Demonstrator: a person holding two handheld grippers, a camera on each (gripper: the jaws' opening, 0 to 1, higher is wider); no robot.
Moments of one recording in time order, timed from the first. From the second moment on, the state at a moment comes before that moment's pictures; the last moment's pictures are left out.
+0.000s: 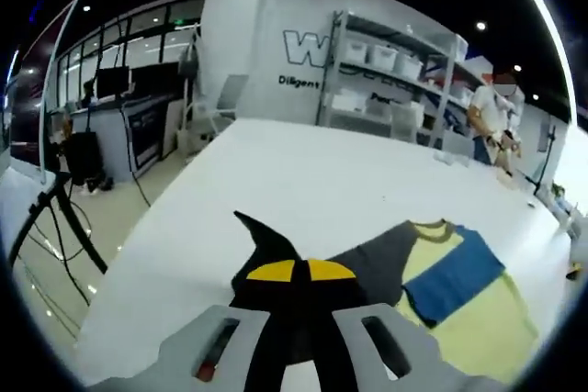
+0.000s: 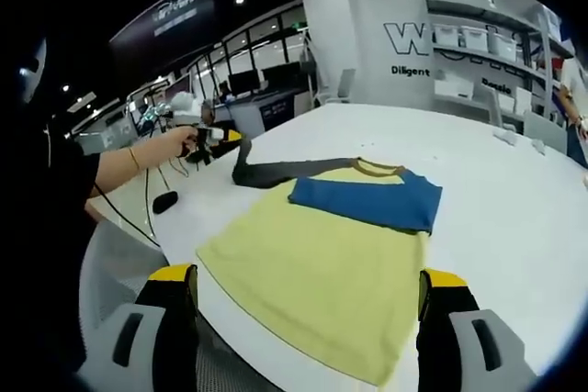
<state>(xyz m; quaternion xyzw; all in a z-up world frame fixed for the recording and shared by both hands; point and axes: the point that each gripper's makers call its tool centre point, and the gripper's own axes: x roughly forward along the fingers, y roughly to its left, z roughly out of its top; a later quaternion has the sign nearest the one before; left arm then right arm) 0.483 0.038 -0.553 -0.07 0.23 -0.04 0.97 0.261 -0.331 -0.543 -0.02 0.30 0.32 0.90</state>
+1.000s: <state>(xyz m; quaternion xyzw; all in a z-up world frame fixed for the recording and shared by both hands) 0.512 -0.154 -0.504 -0.05 0.20 -0.23 0.95 0.256 -0.330 -0.548 -0.01 0.30 0.31 0.90</state>
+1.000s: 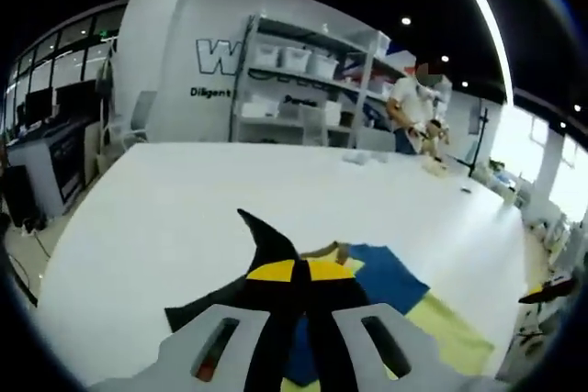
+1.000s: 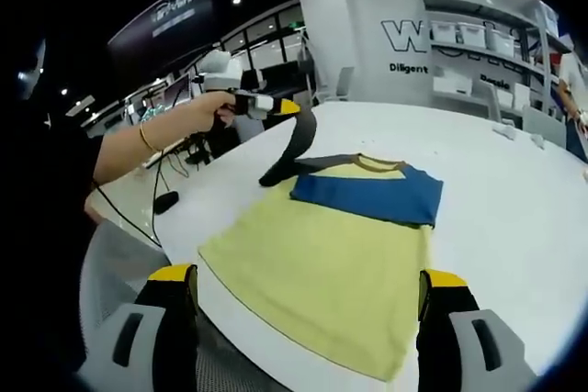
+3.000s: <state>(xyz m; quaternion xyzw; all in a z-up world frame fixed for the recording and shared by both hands) 0.436 -0.349 -0.570 0.01 0.26 -0.42 0.87 0.239 -0.347 -0.569 -0.02 0.33 0.30 0.89</state>
